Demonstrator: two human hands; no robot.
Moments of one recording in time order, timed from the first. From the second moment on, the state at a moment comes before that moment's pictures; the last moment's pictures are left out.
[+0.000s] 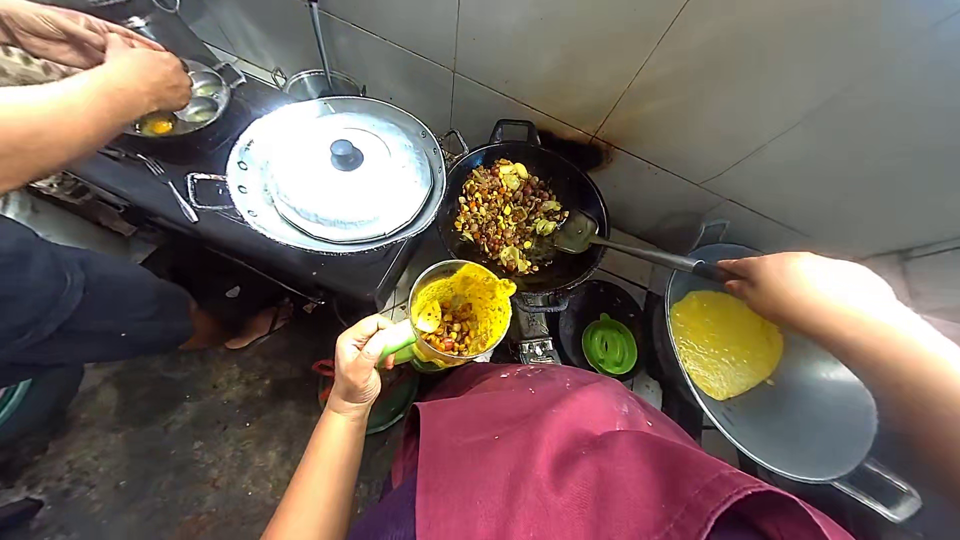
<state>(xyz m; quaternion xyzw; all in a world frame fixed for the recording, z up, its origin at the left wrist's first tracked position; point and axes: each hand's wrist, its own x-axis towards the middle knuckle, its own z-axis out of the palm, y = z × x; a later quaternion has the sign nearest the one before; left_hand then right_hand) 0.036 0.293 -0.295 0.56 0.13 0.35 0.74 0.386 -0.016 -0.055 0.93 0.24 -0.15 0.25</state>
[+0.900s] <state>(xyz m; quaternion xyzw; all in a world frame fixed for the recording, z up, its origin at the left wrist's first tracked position) 0.039 0.266 -0.295 0.56 0.31 0.27 0.72 0.331 -0.066 -0.198 0.93 0.11 -0.30 -0.17</state>
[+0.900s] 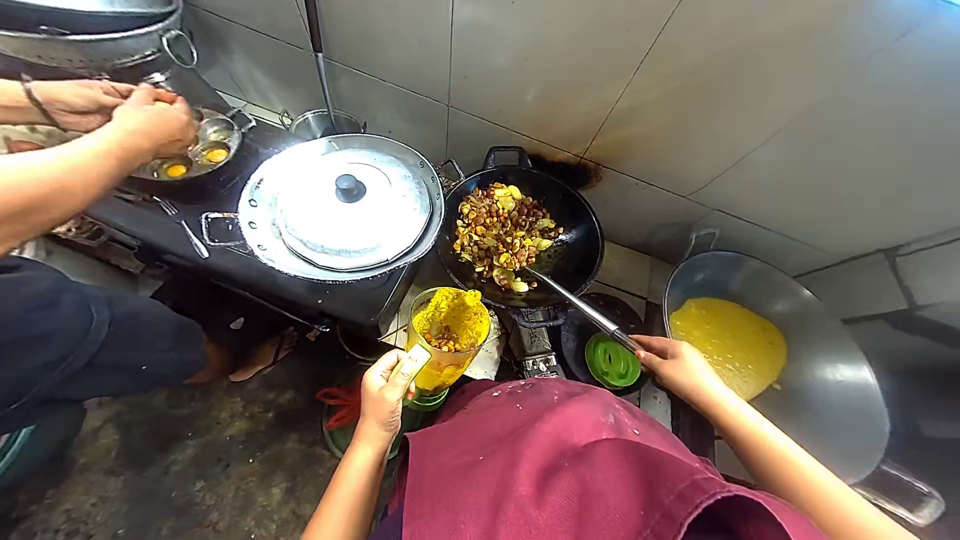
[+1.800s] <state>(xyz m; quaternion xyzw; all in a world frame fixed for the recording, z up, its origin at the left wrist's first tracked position) 0.120 0.283 -0.272 0.65 0.23 0.25 0.68 0.264 -0.165 -0.059 0.93 0.36 0.02 -0.08</state>
